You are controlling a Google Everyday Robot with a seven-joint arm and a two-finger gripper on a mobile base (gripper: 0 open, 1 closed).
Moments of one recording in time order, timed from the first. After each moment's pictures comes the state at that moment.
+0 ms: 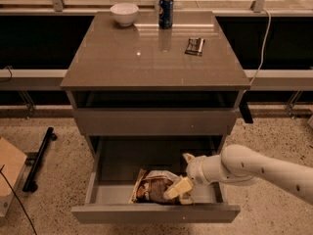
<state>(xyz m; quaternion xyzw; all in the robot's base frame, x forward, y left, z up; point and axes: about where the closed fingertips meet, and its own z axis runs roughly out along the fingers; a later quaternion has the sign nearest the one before) 0.518 -0.079 0.503 -0.45 0.79 0.27 0.31</state>
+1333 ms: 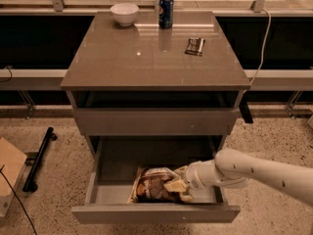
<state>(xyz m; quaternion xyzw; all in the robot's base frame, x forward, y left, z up) 0.516 -0.075 0.457 -0.43 0.81 0.29 0.27</state>
